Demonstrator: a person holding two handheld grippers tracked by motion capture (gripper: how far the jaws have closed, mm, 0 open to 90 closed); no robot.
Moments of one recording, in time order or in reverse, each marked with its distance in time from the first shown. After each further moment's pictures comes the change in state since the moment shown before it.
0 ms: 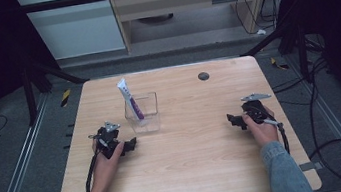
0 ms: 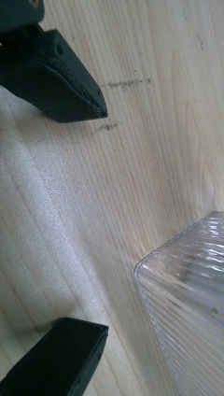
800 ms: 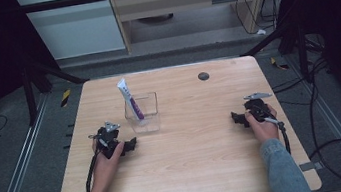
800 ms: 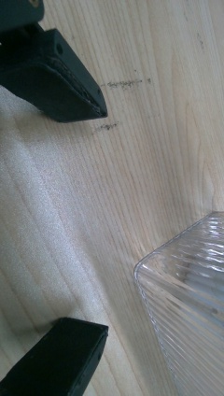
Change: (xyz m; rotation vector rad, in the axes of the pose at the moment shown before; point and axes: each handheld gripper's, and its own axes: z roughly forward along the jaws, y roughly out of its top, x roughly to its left) left arm 0.000 0.000 0.000 -0.002 0.000 -0.004; right arm -0.017 -0.004 0.016 0.020 -0.085 -0.015
